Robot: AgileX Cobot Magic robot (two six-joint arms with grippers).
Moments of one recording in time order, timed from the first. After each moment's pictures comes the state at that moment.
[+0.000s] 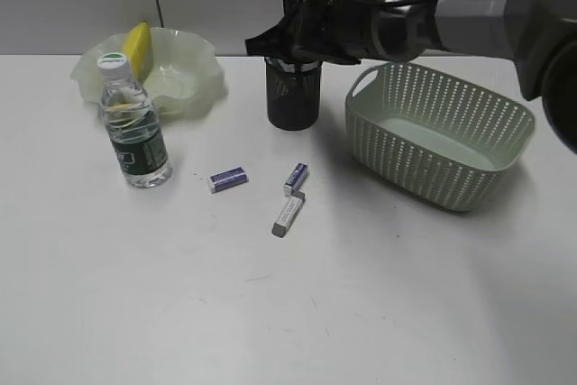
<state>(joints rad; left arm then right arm) -0.57 0.01 -0.54 0.14 1.06 -0.18 0.62 2.39 -1.88 -1.03 0.35 1.19</state>
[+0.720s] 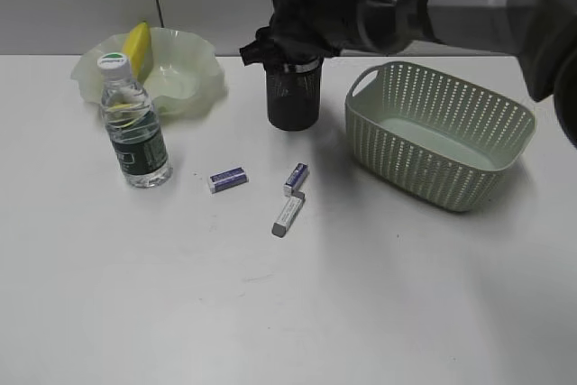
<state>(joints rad) -0.57 0.01 -0.54 0.14 1.06 -0.18 0.67 2.36 -1.88 -0.92 0.54 1.01</state>
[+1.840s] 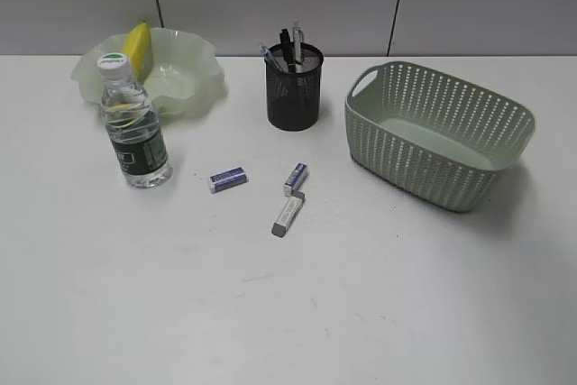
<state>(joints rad) -0.57 0.01 -0.54 0.14 1.06 -0.18 0.71 1.53 -1.54 -0.45 1.02 0.31</state>
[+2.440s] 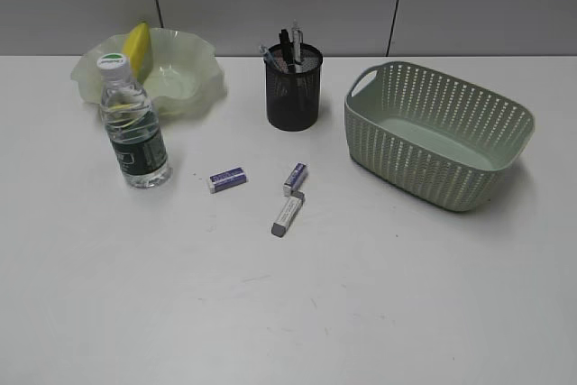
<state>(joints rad) -0.57 0.01 -0.54 0.14 1.06 -0.18 0.71 0.68 -0.77 -0.22 1.02 0.17</state>
